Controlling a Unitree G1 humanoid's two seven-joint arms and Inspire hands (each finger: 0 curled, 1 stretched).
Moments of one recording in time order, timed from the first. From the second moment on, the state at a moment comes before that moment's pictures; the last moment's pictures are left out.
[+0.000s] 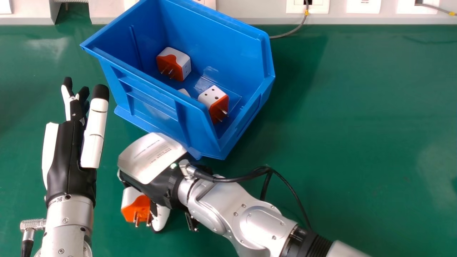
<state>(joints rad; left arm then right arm) 0.19 0.13 0.17 -0.33 0.06 0.17 0.05 -0.64 0.12 0.93 0.55 -1.04 0.16 0.23</state>
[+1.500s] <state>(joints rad) 0.18 0.14 0.19 -0.30 0.06 0.18 0.05 -0.27 -0.13 0.70 -0.26 -0.86 0.31 0.53</state>
